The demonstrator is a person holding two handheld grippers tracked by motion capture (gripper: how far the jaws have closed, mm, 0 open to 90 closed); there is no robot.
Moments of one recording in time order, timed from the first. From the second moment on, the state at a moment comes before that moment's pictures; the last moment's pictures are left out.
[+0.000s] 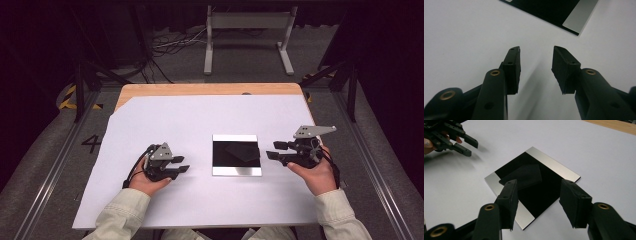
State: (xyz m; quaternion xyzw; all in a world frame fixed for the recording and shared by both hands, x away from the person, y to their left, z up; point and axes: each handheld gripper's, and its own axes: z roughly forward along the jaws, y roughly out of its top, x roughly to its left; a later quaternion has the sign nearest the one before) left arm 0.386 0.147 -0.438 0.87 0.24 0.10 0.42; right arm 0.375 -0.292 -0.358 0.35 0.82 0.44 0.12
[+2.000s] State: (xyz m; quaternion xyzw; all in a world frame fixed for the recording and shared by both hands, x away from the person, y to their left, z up) left arm 0.379 0.159 -0.443 0.87 0.26 0.10 0.41; right arm 0.419 -0.243 -0.400 0.46 0.77 0.44 -0.05
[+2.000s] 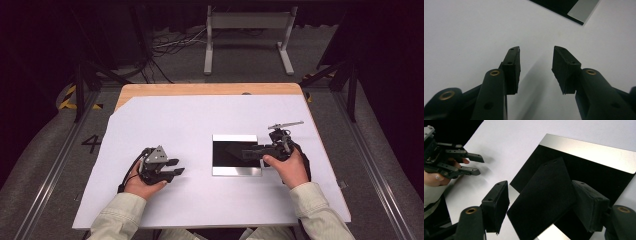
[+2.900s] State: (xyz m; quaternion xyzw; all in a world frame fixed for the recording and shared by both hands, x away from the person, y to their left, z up) left arm 0.379 0.159 -0.443 0.87 0.26 0.10 0.41; right arm 0.422 -0.238 -0.405 0.48 0.77 0.42 -0.06
